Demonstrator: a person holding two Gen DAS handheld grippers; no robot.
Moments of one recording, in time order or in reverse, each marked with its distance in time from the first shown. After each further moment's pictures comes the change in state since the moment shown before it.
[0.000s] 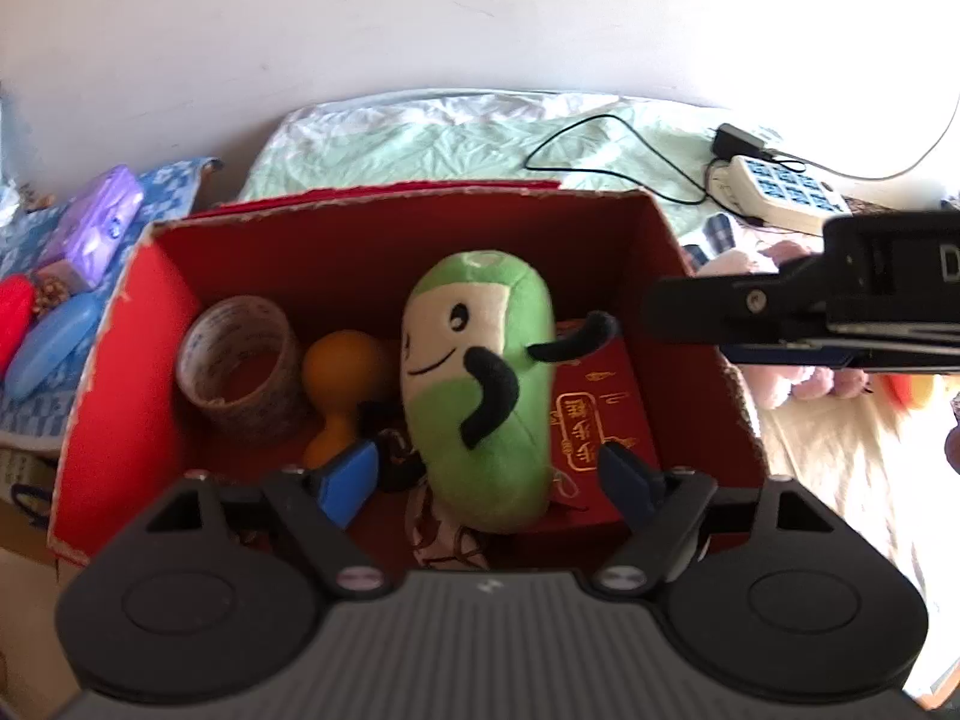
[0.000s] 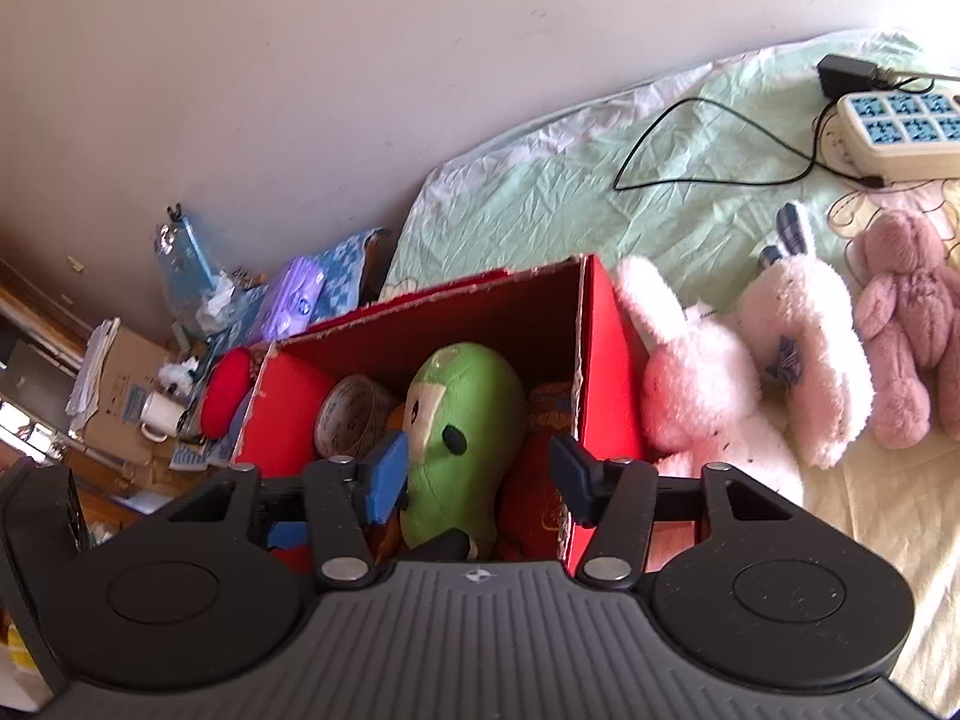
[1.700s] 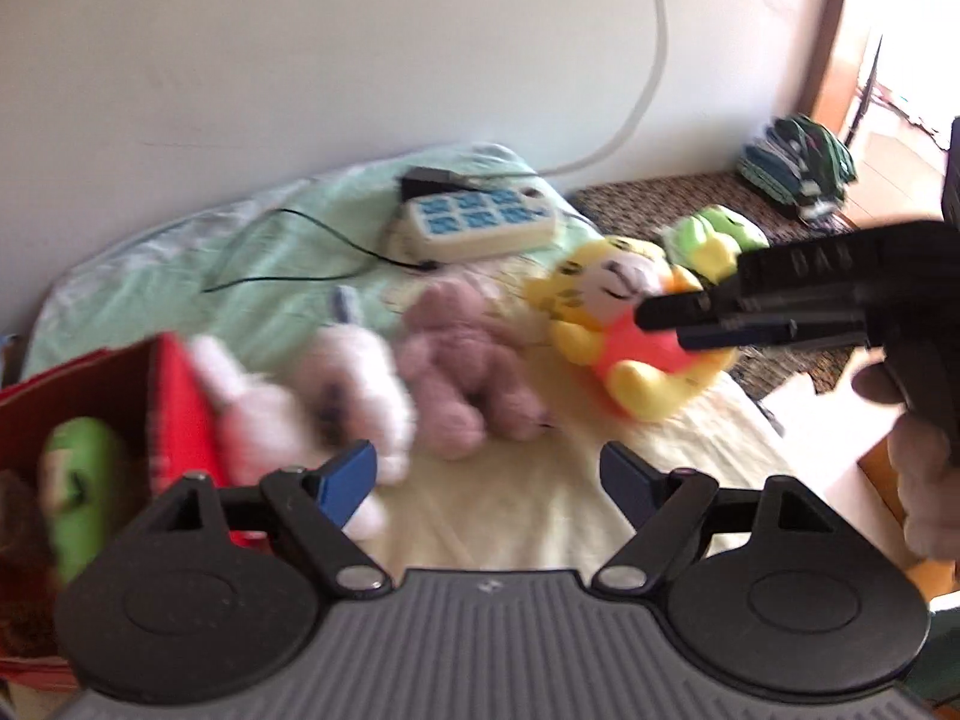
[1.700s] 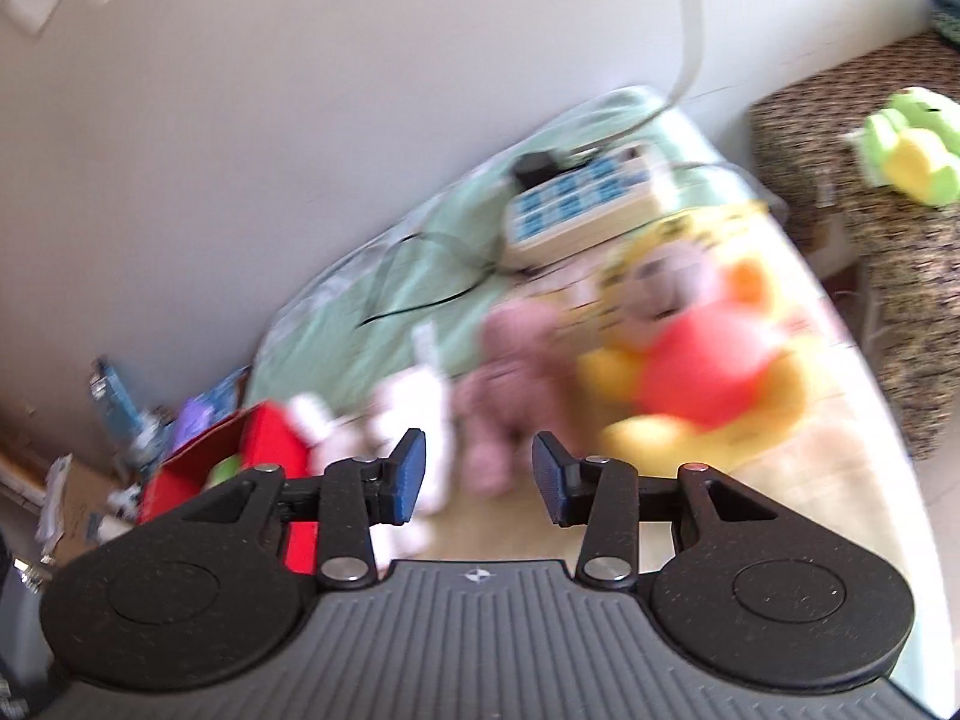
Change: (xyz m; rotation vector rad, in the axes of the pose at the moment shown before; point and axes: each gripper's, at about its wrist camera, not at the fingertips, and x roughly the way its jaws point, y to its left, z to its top) left arm -0.021 -0.241 -0.004 0.291 -0.111 -0.259; right arm -0.174 -0.204 -0.015 0.196 -0.219 -0.155
